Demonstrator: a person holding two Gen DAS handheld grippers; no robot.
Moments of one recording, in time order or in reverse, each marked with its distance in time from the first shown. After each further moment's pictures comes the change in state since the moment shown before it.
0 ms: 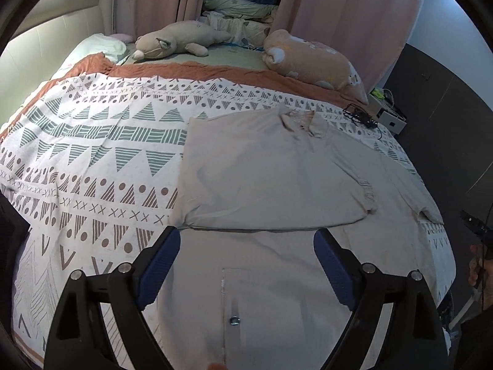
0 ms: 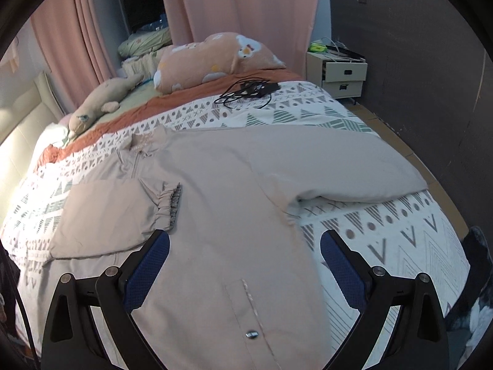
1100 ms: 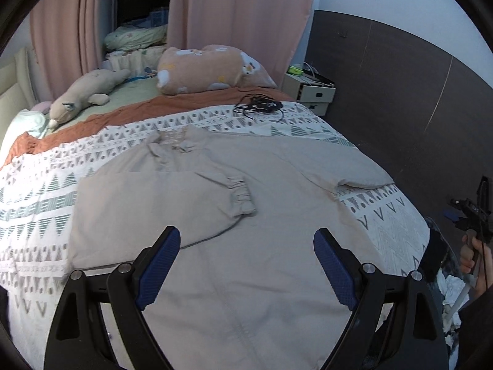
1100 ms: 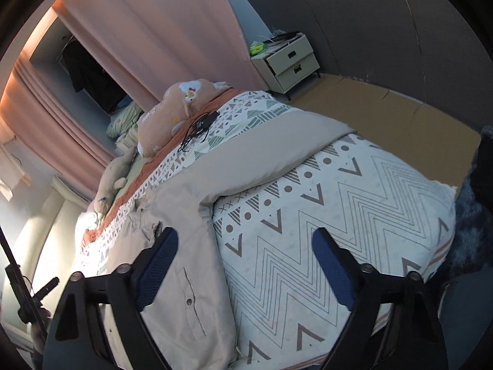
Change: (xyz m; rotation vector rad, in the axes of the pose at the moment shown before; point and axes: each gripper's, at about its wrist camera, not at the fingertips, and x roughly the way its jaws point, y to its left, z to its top) left arm 0.000 -0.265 -0.013 0.318 -0.026 -0.158; right arm -0.092 -0.245 -0.084 0.435 -0.062 0.217
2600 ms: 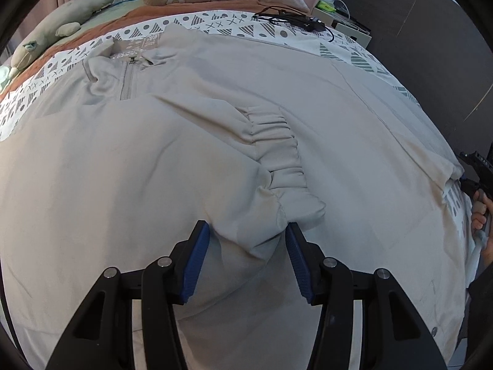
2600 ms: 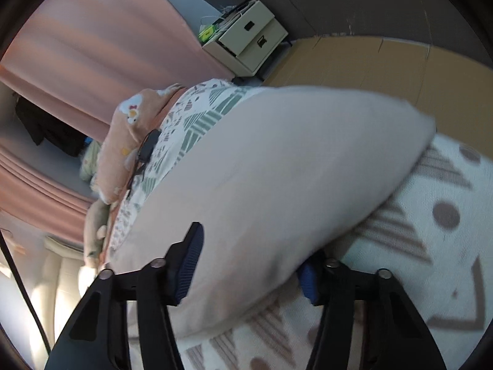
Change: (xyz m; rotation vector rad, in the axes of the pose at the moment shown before) left arm 0.290 0.042 -0.002 -0.091 0.293 0.010; right arm 0.287 -0.086 0.099 0.231 0.022 -0.006
